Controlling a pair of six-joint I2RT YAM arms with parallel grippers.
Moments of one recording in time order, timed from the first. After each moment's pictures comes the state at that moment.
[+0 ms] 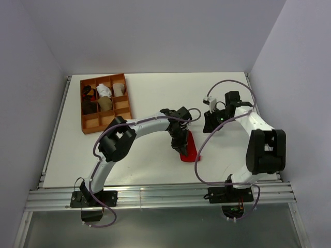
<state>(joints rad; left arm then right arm) -0.92 2.20 1.70 -0.79 0.49 -0.81 -0.02 1.59 1.05 -0.74 -0.67 -0.57</state>
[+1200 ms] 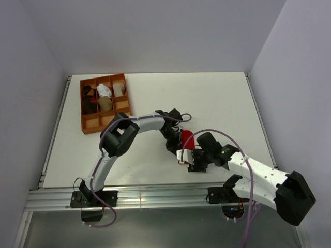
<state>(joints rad) -0.83 2.28 1.61 -0.74 0.72 -0.86 0.65 1.00 0.47 -0.55 -0.43 -0.89</state>
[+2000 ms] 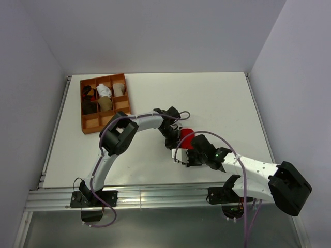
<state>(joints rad) -0.80 2.29 1.62 -0.72 0.75 -0.83 0.77 1.06 0.38 -0.23 -0.20 -0.82</state>
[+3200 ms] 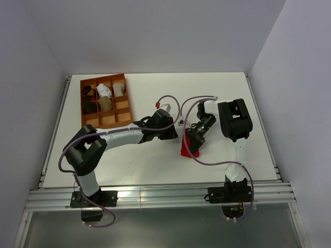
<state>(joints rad) -0.84 1.79 1.11 -0.10 0.00 -0.86 0.22 2.18 1.32 -1.34 -0.85 -1.03</state>
